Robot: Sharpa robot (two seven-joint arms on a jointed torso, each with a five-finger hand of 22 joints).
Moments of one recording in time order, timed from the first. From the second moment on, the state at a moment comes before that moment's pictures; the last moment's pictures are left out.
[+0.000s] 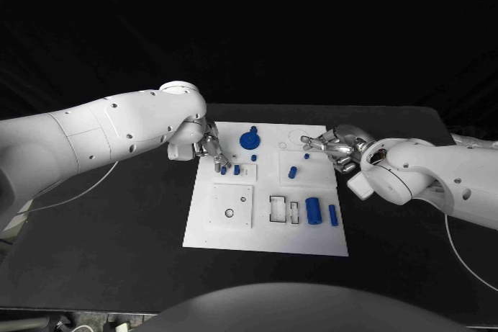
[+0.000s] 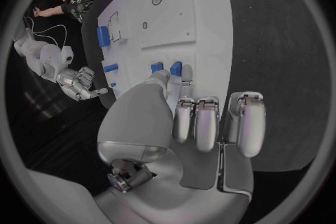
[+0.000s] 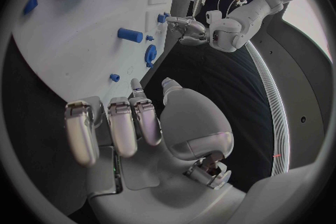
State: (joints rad) left arm 1.41 -0.44 -0.23 1.10 -0.84 0.41 -0.70; left_hand 1.23 -0.07 0.01 0.29 0.50 1.10 0.07 0.15 0.45 1.47 0.00 1.57 1.31 1.47 -0.04 1.57 1.31 0.01 1.47 0.10 1.57 1.31; right arm 1.27 -0.96 -0.22 1.64 -0.58 -0.42 -0.16; right_hand 1.13 0.13 -0.01 0.29 0.29 0.85 0.20 0.12 0.09 1.47 0.12 1.57 1.31 1.47 0.06 1.57 1.31 0.01 1.46 0.17 1.57 1.31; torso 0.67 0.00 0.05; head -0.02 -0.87
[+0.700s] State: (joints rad) left arm 1.41 -0.47 -0.23 1.14 -0.84 0.38 -0.70; left_hand 1.11 -0.05 -0.05 0.30 0.47 1.10 0.07 0.15 0.45 1.47 0.00 1.57 1.31 1.47 -0.04 1.57 1.31 0.01 1.47 0.10 1.57 1.31; right arm 1.27 -0.96 -0.22 1.64 -0.58 -0.42 -0.16; right_hand 1.13 0.13 -0.01 0.29 0.29 0.85 0.20 0.12 0.09 1.47 0.12 1.57 1.31 1.47 0.06 1.57 1.31 0.01 1.46 0.17 1.57 1.31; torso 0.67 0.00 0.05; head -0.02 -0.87
